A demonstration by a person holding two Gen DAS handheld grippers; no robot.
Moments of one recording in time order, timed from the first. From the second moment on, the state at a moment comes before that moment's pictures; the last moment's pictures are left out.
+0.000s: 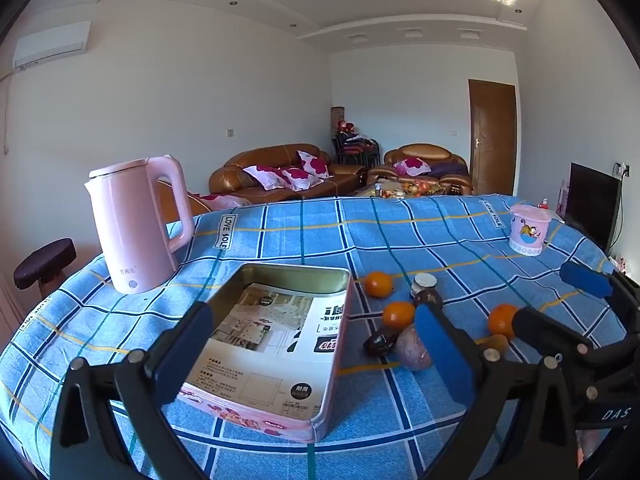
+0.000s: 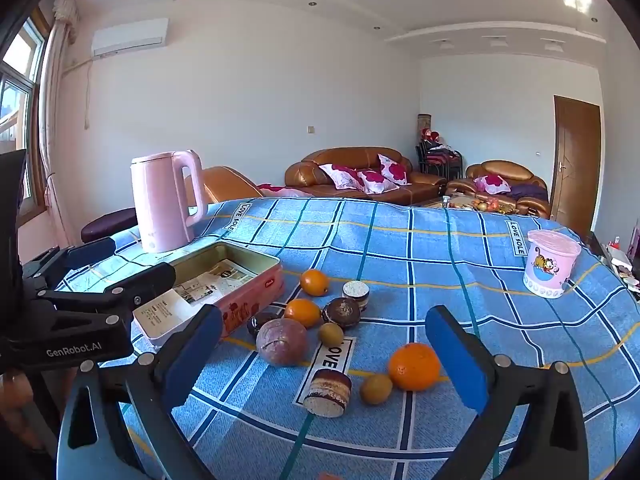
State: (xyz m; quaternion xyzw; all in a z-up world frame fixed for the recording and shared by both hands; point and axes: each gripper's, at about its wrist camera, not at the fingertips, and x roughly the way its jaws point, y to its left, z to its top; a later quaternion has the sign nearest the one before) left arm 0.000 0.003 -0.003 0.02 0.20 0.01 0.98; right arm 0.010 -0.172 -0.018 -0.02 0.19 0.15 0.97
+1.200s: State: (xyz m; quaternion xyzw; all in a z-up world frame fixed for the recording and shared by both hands) left arm 0.000 0.006 -0.008 0.02 0.20 0.01 0.98; right arm 0.010 -0.166 -0.023 -0.02 0.20 0.15 0.97
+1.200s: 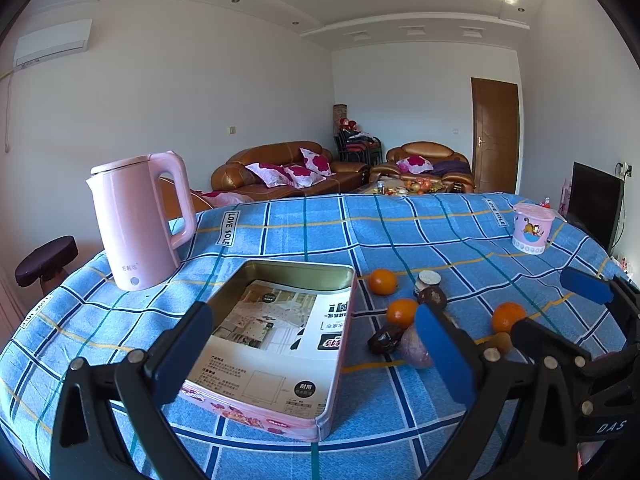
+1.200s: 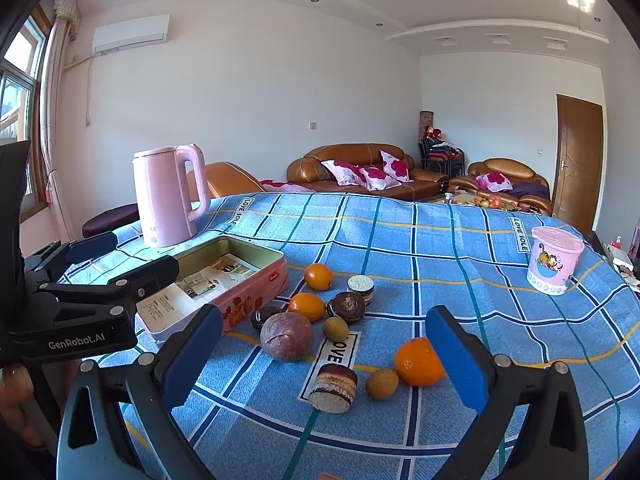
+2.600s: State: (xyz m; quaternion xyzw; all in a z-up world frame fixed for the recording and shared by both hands) left arm 0.009 0.001 -0.027 0.02 0.23 0.01 0.97; right arm 0.018 -0.170 -0.052 -0.03 0.23 0.13 0.96
